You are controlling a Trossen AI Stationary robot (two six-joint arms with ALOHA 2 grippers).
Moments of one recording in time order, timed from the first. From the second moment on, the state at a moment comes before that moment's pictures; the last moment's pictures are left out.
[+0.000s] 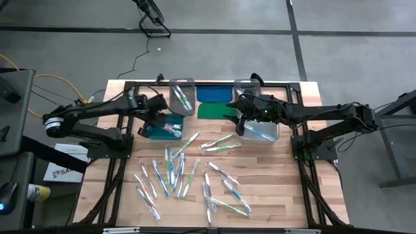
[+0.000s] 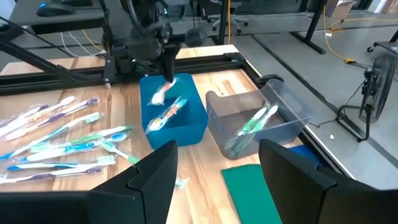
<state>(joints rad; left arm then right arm) 0.40 1.12 0.82 -0.95 -0.13 0.83 -0.14 1.23 0.89 0.01 0.13 0.03</state>
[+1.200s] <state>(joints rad) 0.41 1.19 0.82 -0.96 -0.25 0.79 0.05 1.23 0.89 -0.19 0.25 0.22</state>
